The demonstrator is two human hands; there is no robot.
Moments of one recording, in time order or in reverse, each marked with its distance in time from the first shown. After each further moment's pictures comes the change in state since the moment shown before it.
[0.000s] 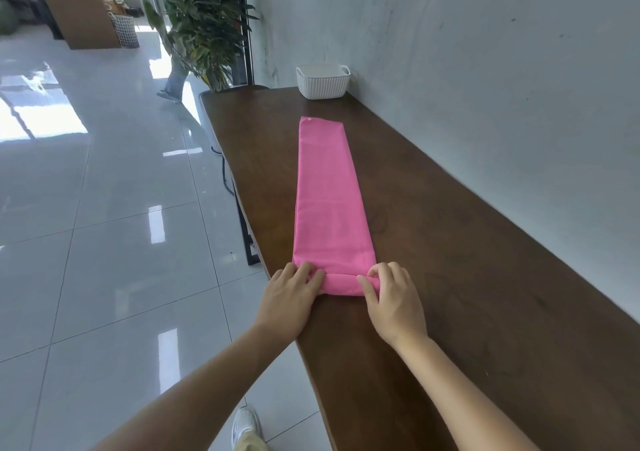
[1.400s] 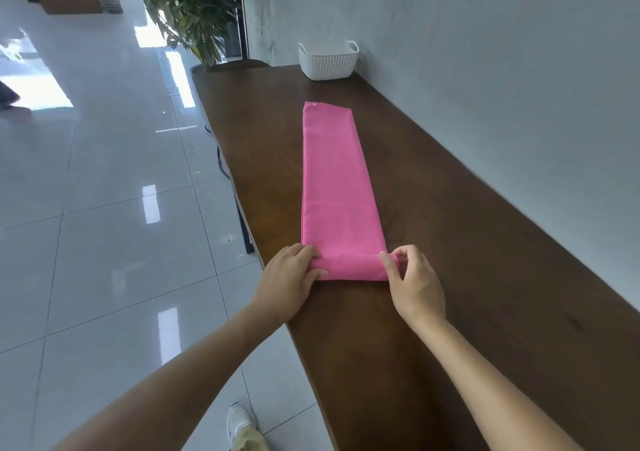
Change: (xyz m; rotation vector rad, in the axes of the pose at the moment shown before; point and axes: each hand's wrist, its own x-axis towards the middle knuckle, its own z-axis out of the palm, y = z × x) left_hand 0.058 -0.054 -0.003 -0.465 -0.123 -0.215; right_hand 0.071 -0.008 -0.001 0.117 -0.086 0.314
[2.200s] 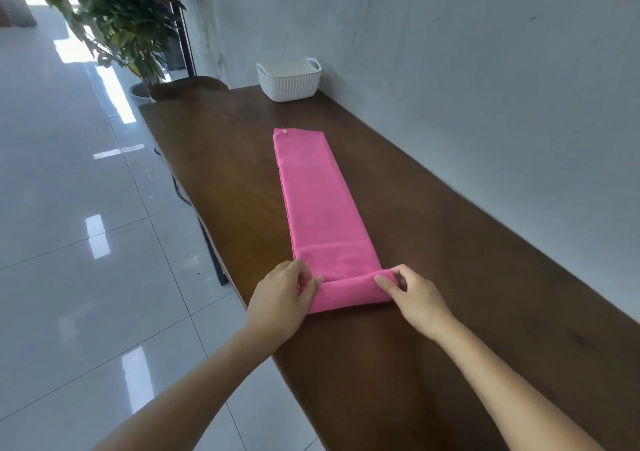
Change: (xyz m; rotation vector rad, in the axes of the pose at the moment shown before) left_hand 0.078 -0.034 -0.022 -0.118 -0.091 -0.098; right_hand 0.064 -0.012 0.006 0.138 -0.274 0.160
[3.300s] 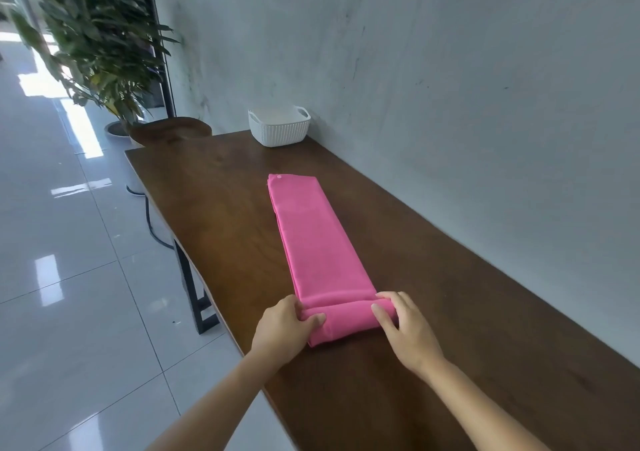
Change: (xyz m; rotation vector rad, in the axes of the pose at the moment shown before) left_hand 0.061 -0.031 -0.006 -0.161 -0.259 -0.246; right_hand 0.023 -0.030 0.021 -0.147 0.206 -0.133
